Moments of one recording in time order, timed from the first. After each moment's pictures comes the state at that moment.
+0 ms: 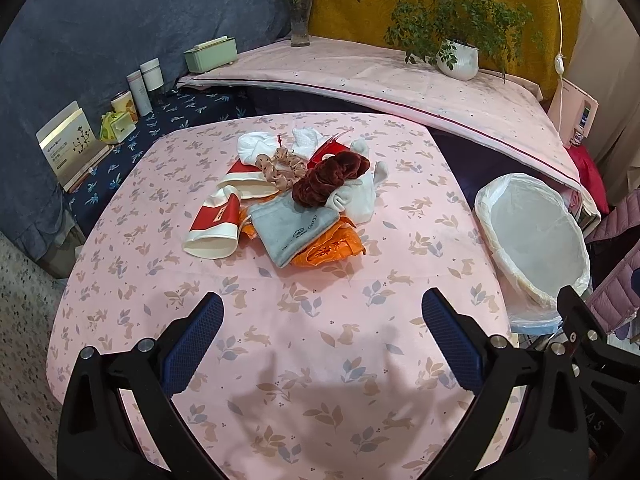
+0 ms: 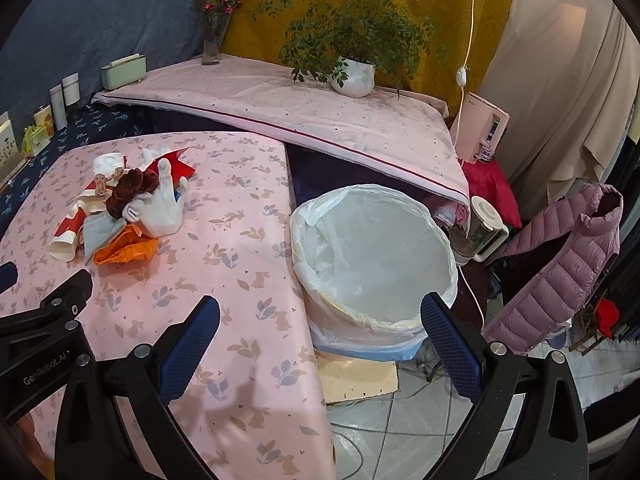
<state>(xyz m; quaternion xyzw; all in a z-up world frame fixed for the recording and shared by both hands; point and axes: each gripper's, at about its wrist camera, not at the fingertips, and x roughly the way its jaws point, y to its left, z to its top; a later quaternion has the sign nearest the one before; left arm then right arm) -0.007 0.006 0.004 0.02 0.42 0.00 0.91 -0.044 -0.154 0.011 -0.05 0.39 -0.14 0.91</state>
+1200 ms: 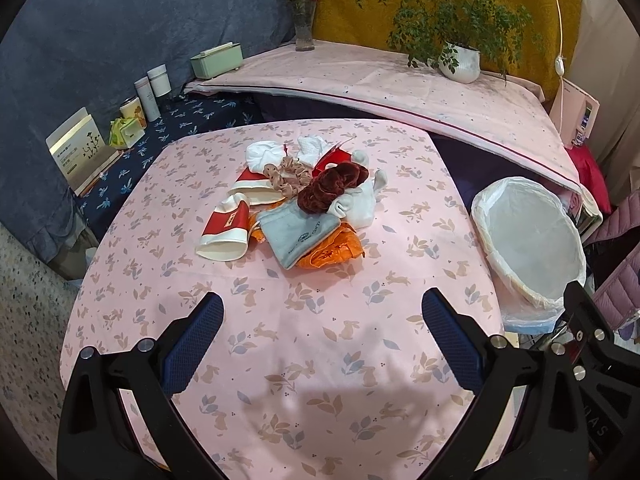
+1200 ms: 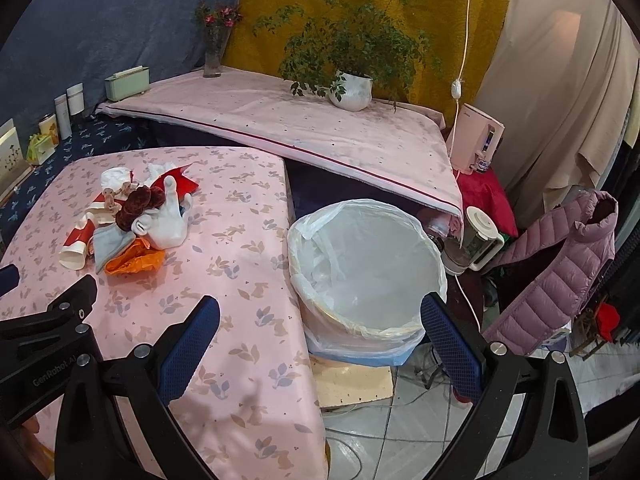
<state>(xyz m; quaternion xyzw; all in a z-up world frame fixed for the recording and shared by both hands) -0.014 0.002 0.032 0.02 0.42 0.01 0.91 -0.056 -0.155 0.032 -0.05 0.37 -0.14 0.92</state>
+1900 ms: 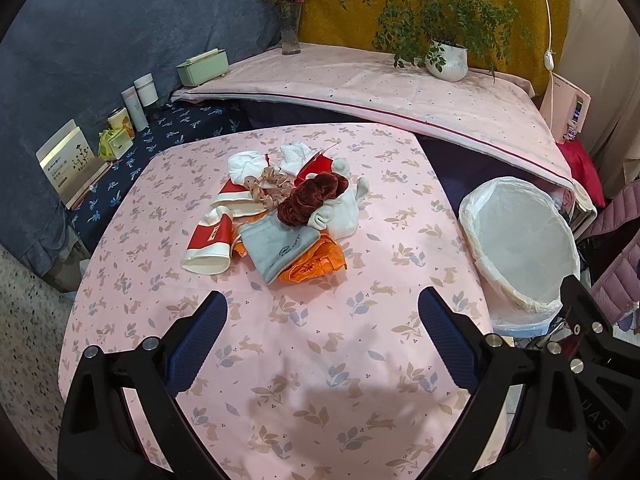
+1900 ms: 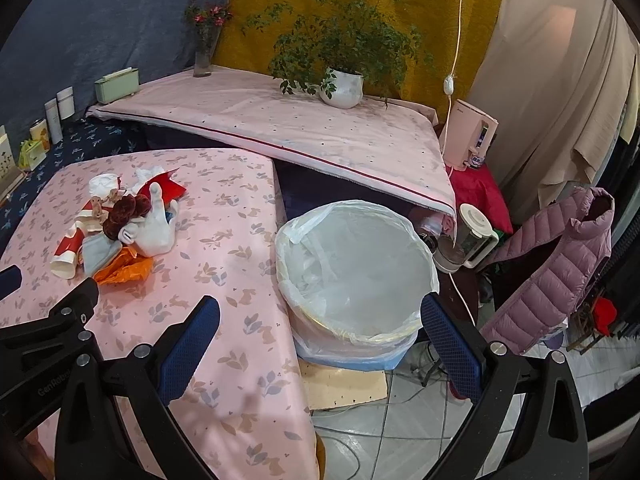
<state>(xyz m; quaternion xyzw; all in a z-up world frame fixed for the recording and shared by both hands) -0.002 -0.014 0.036 0.03 0.42 -0.01 0.91 -0.045 -0.165 0.036 -0.04 0.38 -0.15 0.91</state>
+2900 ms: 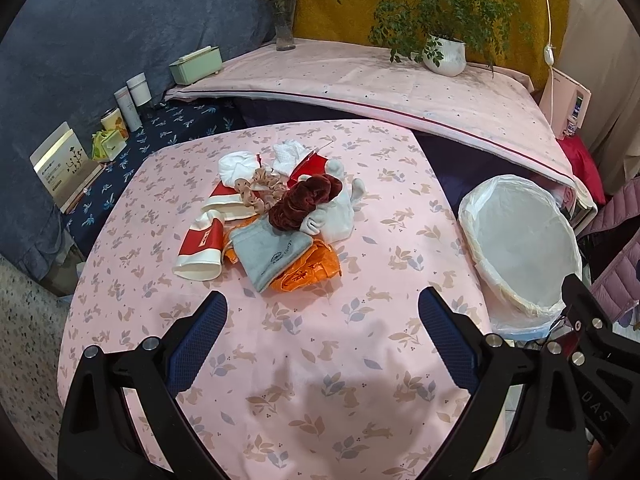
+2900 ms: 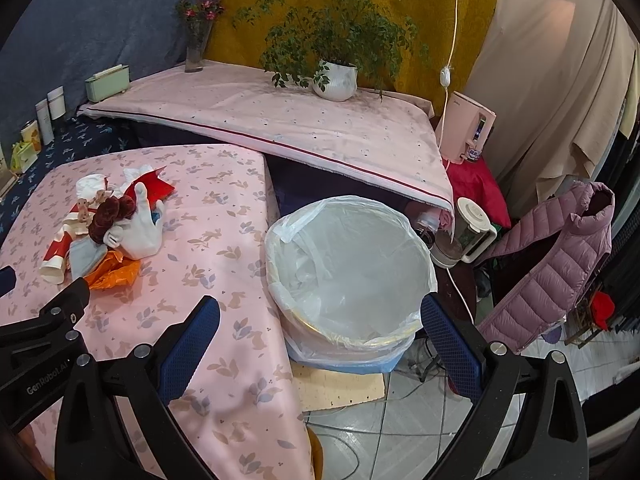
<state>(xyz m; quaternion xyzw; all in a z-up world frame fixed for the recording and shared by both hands) 0.014 -0.021 0.031 0.04 0.43 -0.01 0.90 -0.037 -0.179 0.031 -0.04 0.38 -0.16 0.91</state>
